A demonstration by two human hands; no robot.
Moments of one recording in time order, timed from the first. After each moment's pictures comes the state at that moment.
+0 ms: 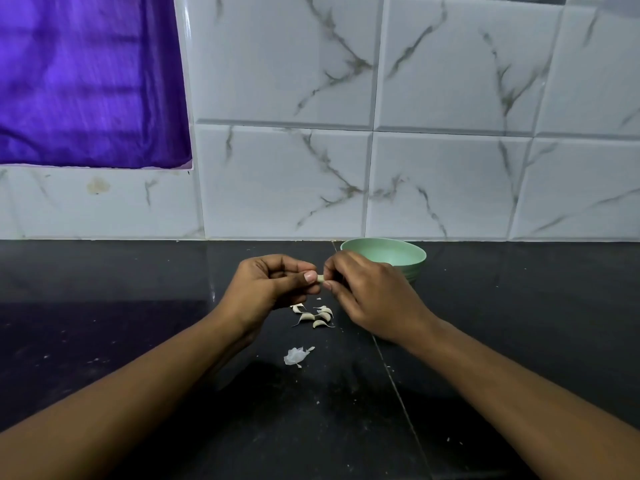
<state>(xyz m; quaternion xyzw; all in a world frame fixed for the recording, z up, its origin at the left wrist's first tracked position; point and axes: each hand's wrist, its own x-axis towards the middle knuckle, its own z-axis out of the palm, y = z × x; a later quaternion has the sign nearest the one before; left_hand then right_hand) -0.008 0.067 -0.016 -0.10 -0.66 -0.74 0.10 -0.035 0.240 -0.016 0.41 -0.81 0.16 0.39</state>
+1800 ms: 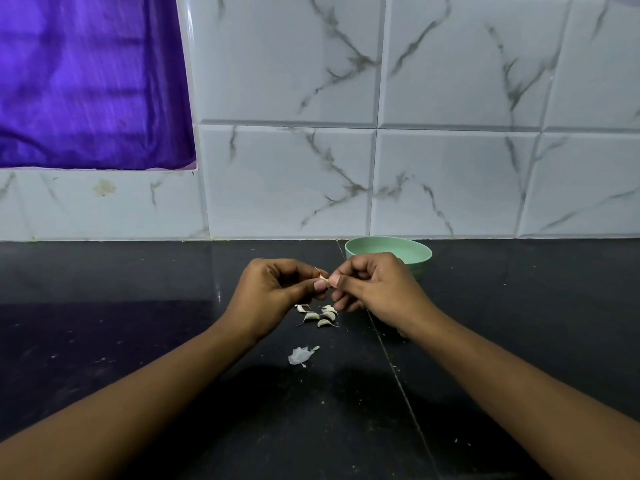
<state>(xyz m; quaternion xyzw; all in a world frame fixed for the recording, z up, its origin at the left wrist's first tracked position) -0.008 0.064 -0.023 -0.19 -0.74 -0.61 0.19 -0.027 0.234 -0.007 0.26 -0.79 0.55 0.06</state>
